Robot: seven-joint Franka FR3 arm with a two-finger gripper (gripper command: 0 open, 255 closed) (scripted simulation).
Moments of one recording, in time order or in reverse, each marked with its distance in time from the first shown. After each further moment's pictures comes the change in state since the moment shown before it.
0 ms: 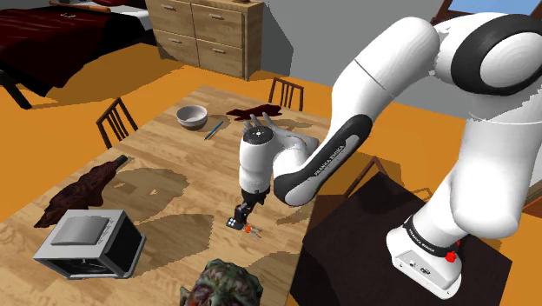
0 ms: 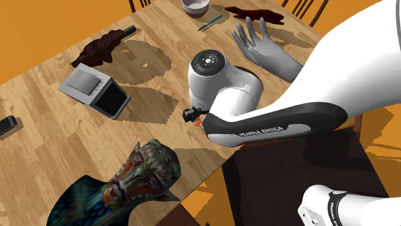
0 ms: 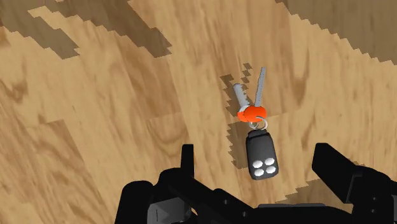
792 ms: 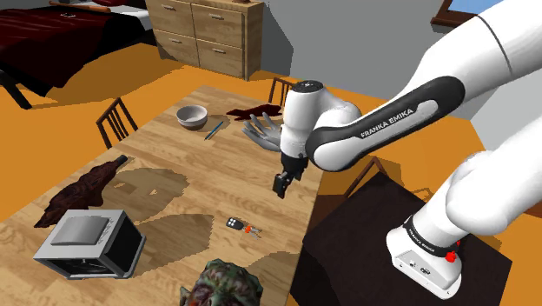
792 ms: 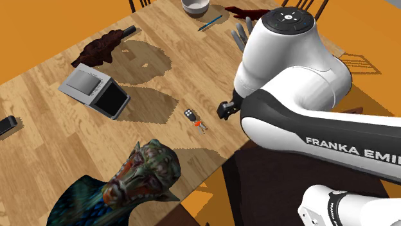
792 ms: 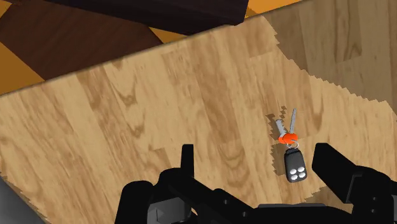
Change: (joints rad) arm -0.156 -0.526 0.061 -0.283 0.465 -0.229 -0.409
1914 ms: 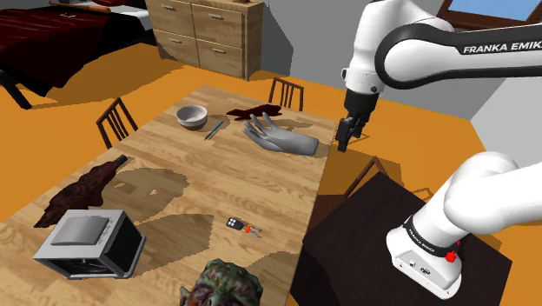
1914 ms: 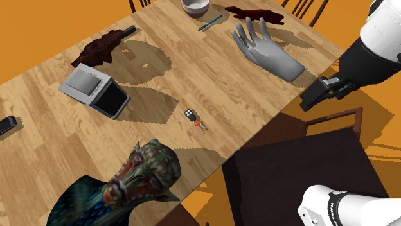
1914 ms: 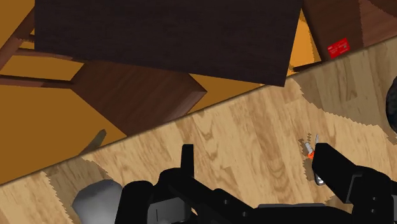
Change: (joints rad) arm -0.048 -0.550 -0.301 -0.028 0.018 -0.622 -0.270
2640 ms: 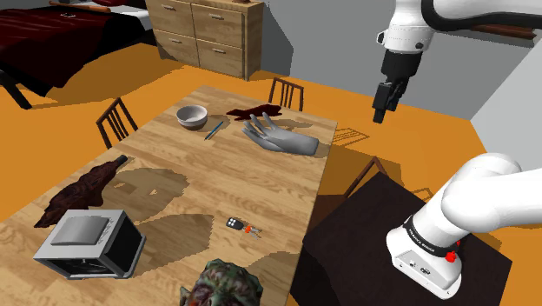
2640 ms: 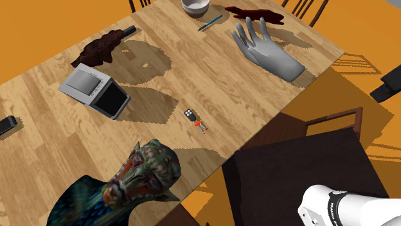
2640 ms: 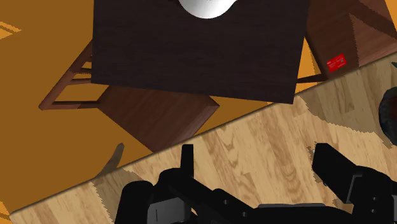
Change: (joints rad) arm -0.061 -0.098 -0.133 0.159 -0.102 -0.307 -0.088
